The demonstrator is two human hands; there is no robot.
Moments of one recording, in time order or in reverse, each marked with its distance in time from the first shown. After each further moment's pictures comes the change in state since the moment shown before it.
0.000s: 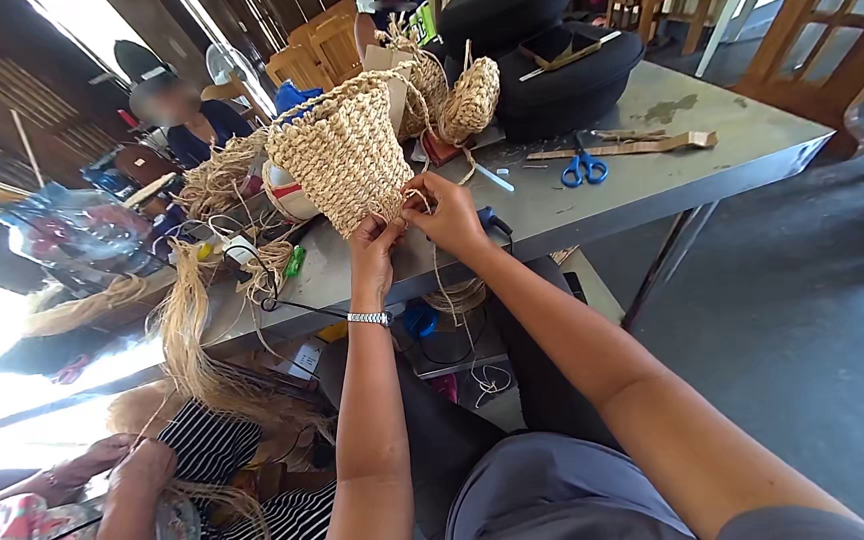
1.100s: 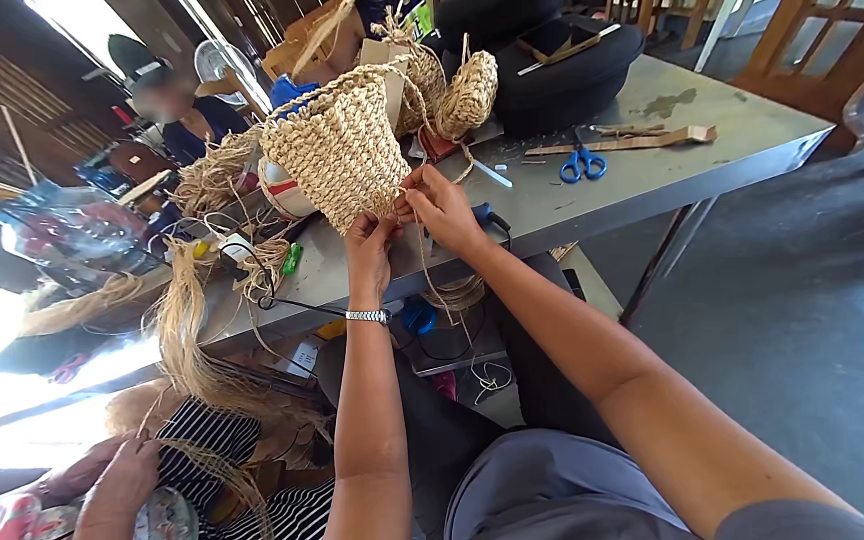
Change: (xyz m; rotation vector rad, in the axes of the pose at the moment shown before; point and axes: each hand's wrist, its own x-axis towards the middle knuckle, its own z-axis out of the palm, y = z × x) left_hand -0.016 0.010 0.007 0.004 0.058 -0.032; right_hand -0.001 0.000 0.002 0.180 -0.032 0.027
